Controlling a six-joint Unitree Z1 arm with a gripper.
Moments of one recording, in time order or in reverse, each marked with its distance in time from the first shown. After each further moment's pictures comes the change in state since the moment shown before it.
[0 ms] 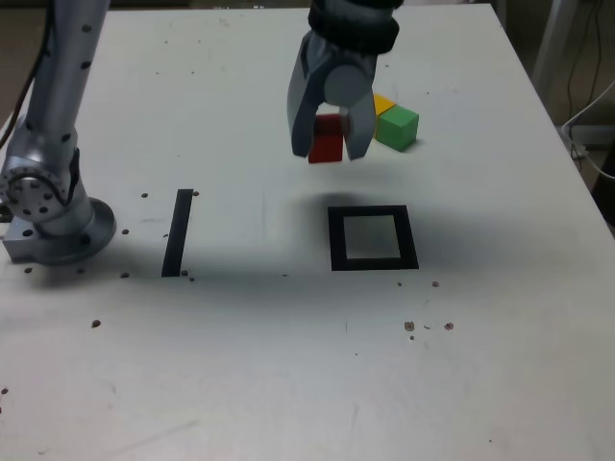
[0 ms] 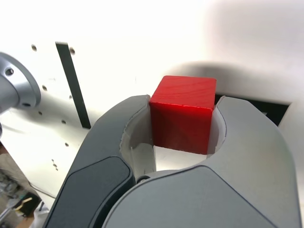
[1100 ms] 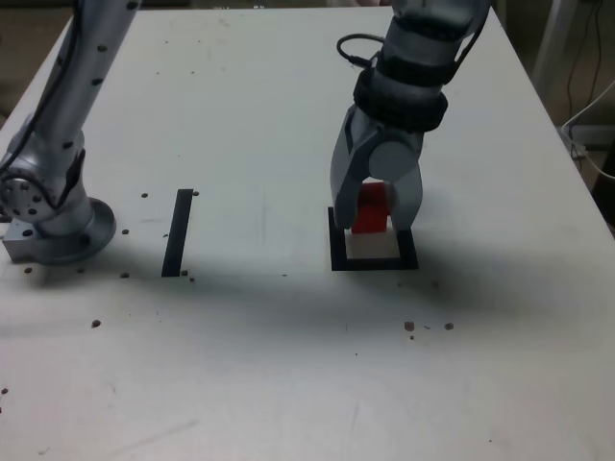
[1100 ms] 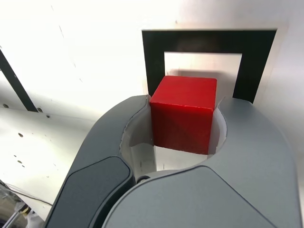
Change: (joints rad) arm -0.154 0.120 -0.030 -0.125 -0.082 -0.083
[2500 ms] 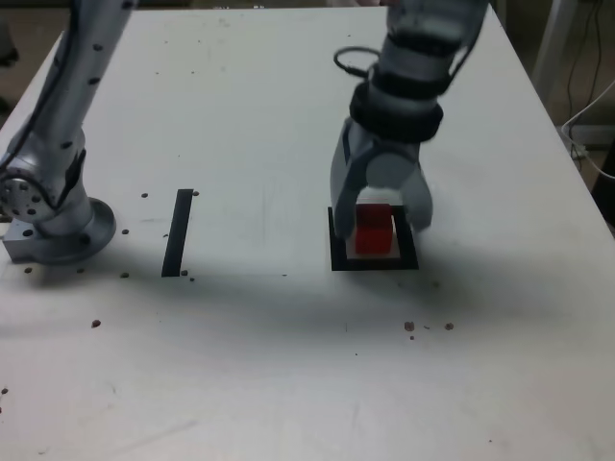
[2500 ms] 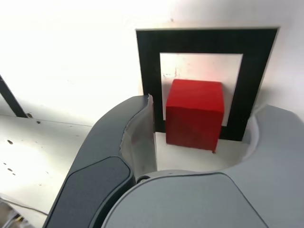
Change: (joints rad) arm 0.005 -0.046 0.078 -0.082 0.027 -0.019
